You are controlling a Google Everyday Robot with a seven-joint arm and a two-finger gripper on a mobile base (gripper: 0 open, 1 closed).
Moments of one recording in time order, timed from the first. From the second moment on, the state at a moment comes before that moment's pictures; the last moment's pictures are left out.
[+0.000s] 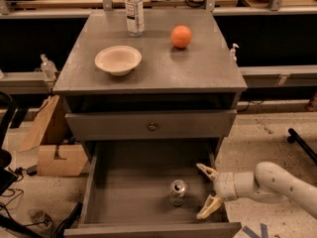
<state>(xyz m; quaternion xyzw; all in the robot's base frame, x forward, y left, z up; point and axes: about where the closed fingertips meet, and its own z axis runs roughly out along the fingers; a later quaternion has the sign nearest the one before) 0.486 -0.156 0.458 -0.58 0.64 0.31 0.40</state>
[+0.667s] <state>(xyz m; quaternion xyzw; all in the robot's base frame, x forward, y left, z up) 0.502 -0.118 0.424 -0.56 0.64 0.33 0.42</state>
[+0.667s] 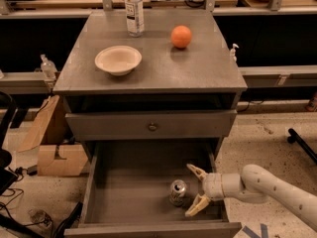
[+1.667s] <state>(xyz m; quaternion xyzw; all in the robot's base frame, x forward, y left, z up) 0.520 -0.082 0.418 -0.56 0.64 0.35 0.40</state>
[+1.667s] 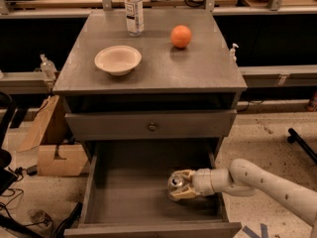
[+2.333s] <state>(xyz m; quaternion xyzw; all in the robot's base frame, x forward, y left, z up) 0.509 -0.097 0.545 -0.52 0.67 0.37 0.38</state>
